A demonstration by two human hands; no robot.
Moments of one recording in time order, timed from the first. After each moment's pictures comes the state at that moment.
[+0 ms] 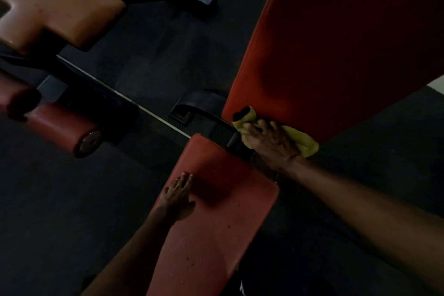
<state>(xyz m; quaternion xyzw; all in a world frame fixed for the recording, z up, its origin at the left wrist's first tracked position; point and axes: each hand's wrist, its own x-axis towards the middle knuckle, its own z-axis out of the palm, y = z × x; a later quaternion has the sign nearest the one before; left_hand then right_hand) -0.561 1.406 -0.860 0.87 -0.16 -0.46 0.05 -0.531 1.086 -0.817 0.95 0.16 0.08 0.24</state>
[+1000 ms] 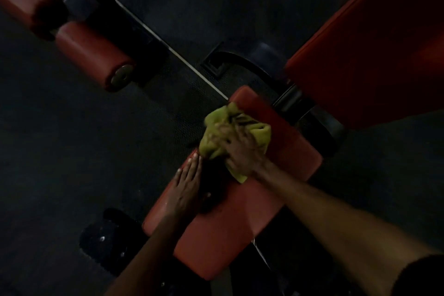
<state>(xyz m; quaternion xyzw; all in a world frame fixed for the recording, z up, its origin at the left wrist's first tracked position) -0.684 1.505 -0.919 0.92 -0.10 -0.34 0.19 -0.625 1.268 -0.945 0.95 0.19 -0.22 -0.13</state>
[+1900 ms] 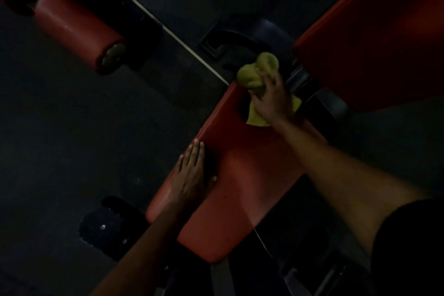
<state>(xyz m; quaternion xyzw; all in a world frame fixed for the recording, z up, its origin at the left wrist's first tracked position) -0.679 1.502 -0.912 0.91 -0.10 -0.32 0.24 -0.518 1.232 -0.937 0.97 -0.10 -0.11 -0.18</state>
